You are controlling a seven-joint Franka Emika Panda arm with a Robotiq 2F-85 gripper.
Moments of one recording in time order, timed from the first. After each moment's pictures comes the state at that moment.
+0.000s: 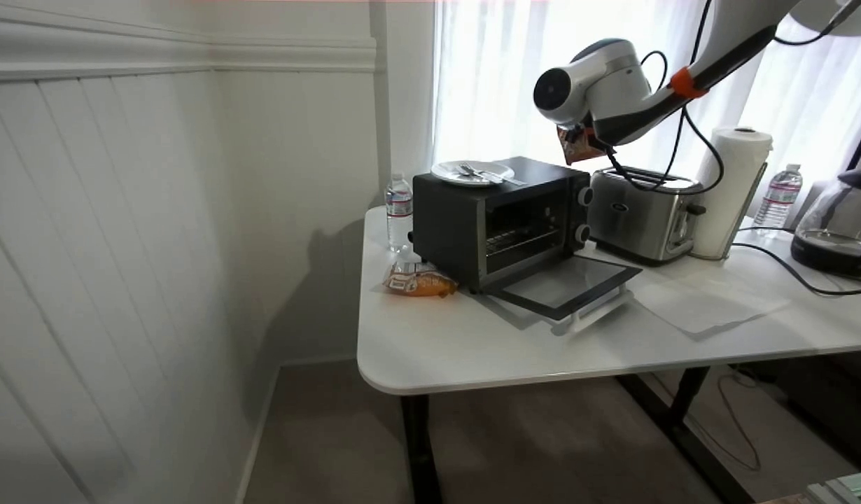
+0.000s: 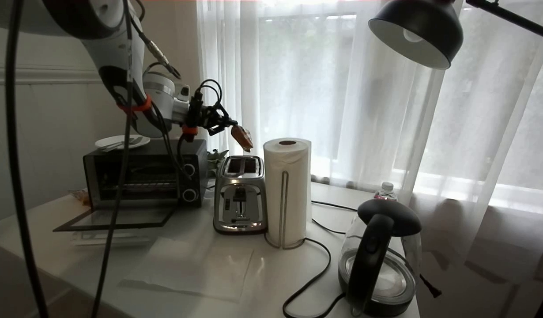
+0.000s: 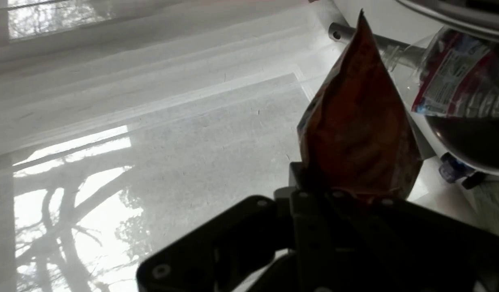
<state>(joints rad) 0.26 0.70 0.15 -1.45 -1.68 1.99 0.80</state>
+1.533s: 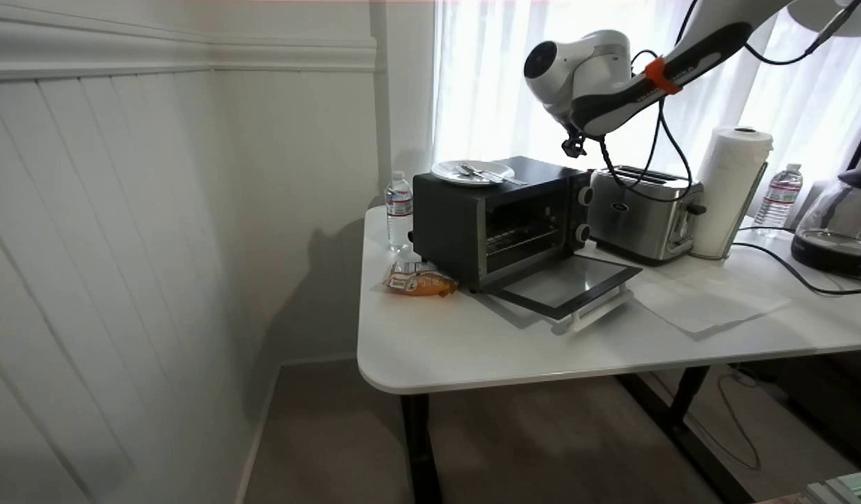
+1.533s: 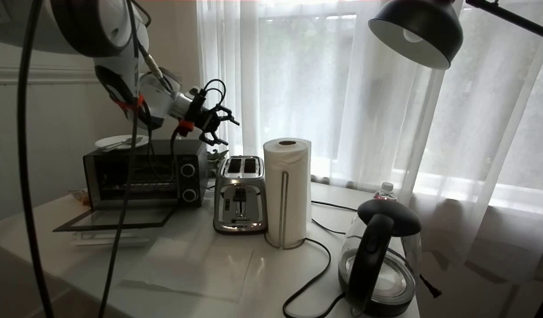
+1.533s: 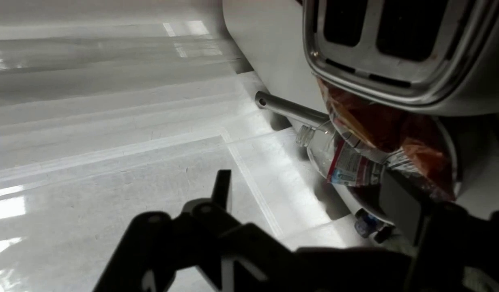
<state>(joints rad) 0.26 0.76 0.16 -1.29 -1.31 1.92 0.46</state>
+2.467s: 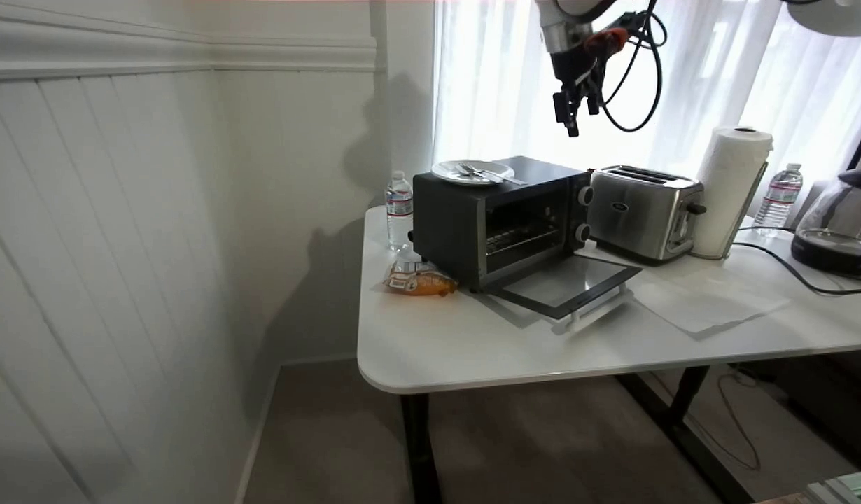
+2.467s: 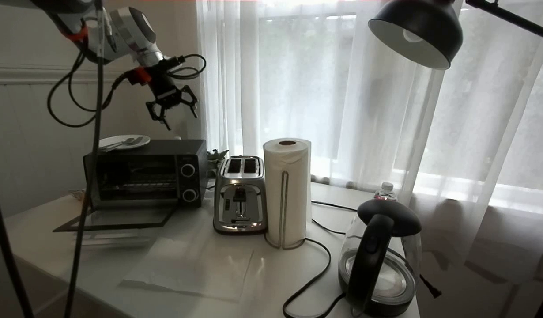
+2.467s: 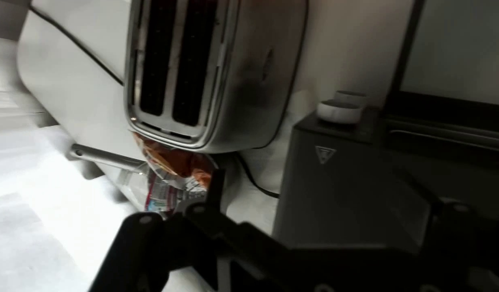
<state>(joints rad) 0.29 0.59 0.24 -1.23 -0.60 1.65 0.05</state>
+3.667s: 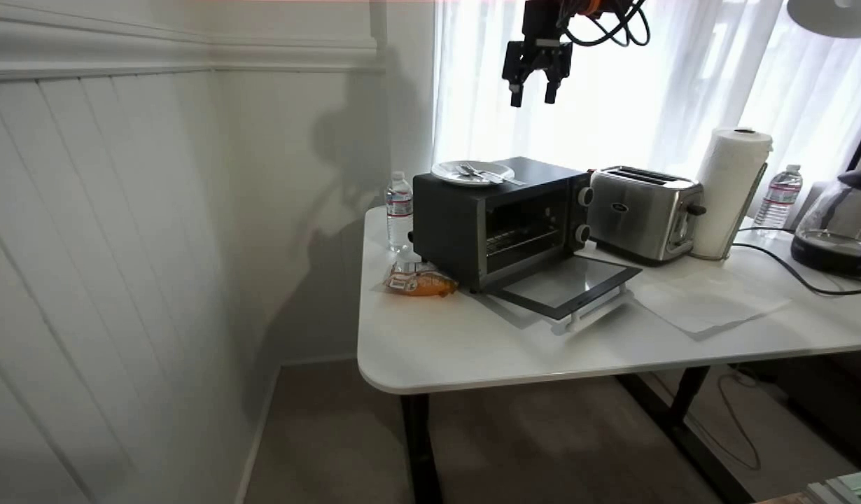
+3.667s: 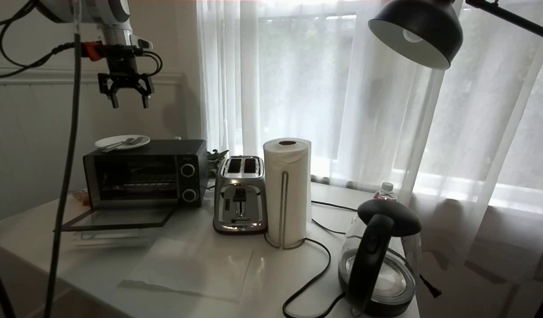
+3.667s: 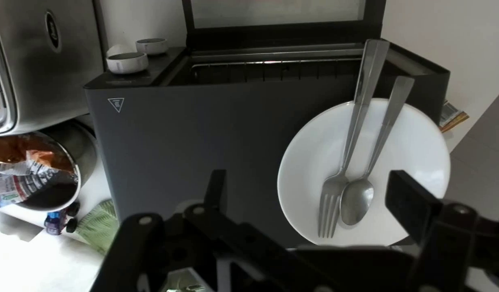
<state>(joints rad) 0.28 0.50 0.35 -1.26 -0.24 1.78 0.25</state>
